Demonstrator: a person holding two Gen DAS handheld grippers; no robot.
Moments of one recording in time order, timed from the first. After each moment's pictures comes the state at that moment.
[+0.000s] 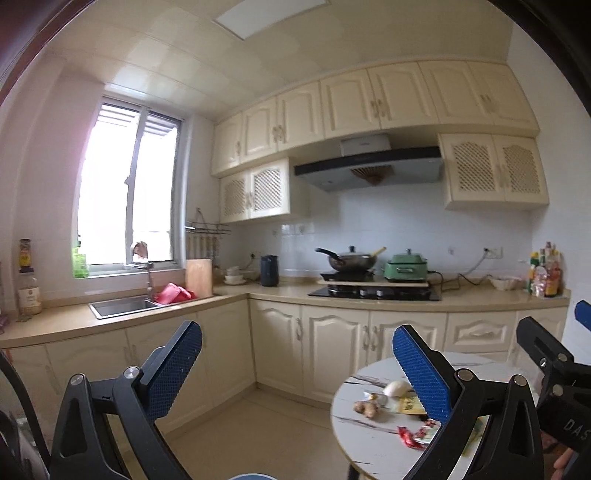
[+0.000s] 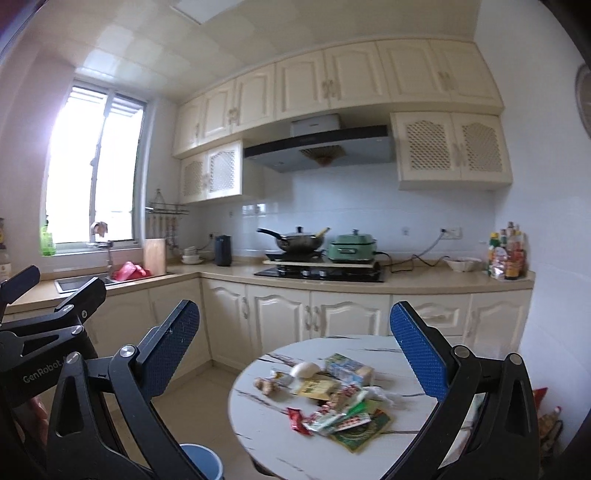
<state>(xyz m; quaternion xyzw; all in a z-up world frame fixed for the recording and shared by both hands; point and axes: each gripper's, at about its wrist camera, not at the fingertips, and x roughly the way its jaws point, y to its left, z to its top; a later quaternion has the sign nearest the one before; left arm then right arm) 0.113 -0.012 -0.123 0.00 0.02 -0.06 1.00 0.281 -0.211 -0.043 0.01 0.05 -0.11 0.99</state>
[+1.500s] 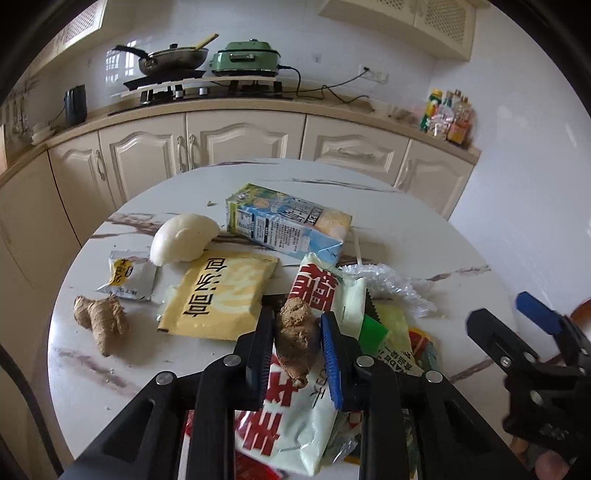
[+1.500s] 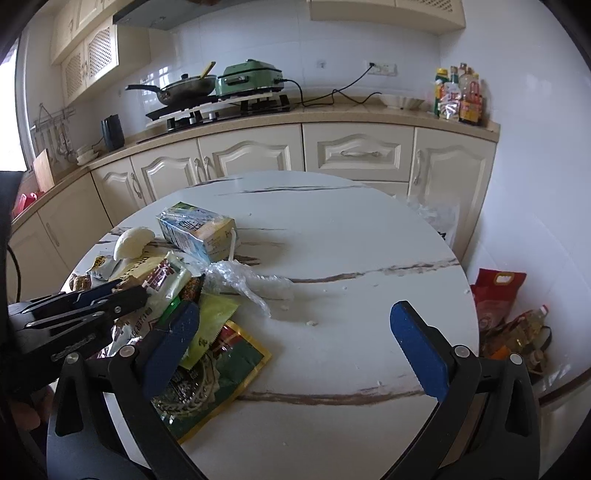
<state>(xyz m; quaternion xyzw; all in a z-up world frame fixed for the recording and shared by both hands) 0.502 -0.213 -0.194 0.06 0.37 -0.36 0.86 0.426 -0.434 -0.239 0.11 0.33 -0.22 0.91</state>
